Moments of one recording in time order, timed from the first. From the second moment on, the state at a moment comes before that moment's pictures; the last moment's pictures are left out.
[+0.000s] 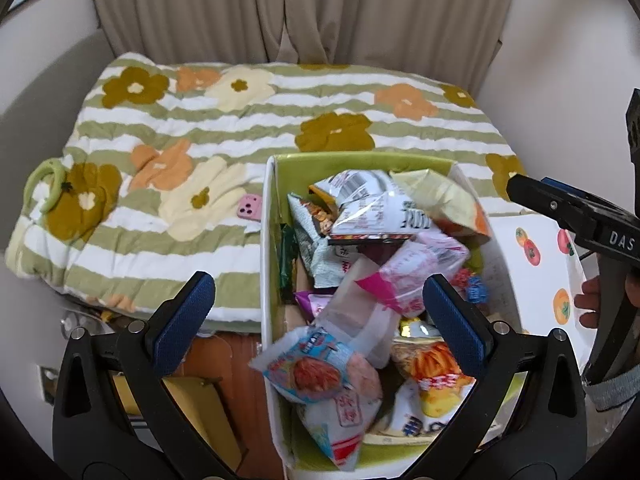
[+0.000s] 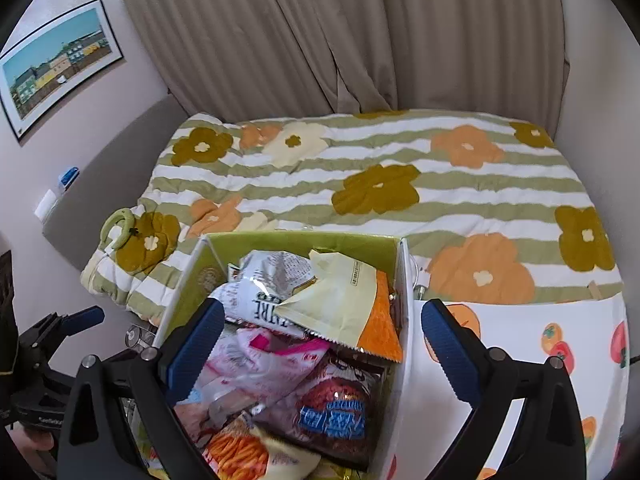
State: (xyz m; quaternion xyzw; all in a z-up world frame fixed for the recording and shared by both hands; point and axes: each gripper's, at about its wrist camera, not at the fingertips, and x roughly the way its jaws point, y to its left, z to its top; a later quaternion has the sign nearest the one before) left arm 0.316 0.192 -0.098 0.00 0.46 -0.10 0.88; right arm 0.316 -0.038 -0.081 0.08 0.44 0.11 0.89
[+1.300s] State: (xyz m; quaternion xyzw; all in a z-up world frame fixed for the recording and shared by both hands) left arm 0.008 0.034 -0.004 0.01 0.28 -0.08 0.96; right arm -0.008 -0.175 0.006 0.01 0.30 -0.03 0.95
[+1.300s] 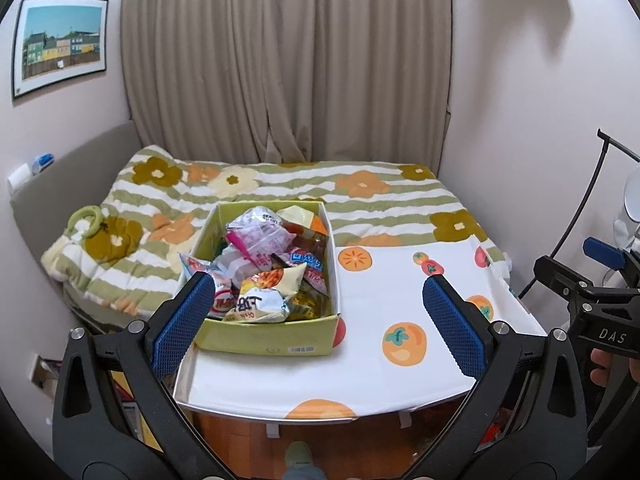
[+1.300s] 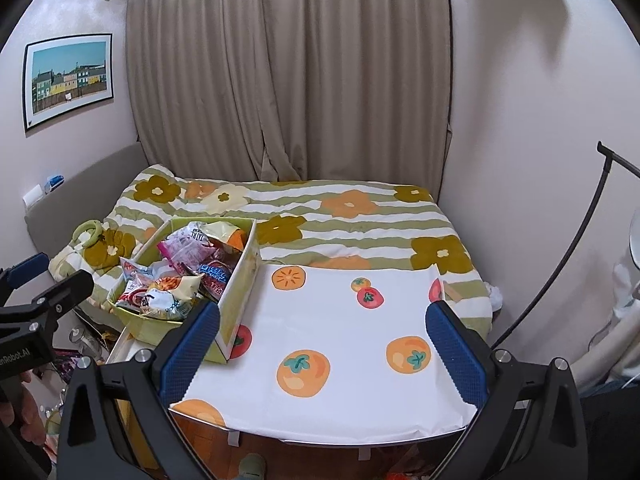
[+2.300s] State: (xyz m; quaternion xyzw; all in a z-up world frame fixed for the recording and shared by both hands) left arm 0.021 0.036 -0.001 0.02 0.28 -0.07 0.96; right arm -0.008 -0.176 0.007 0.03 0.30 -0.03 0.95
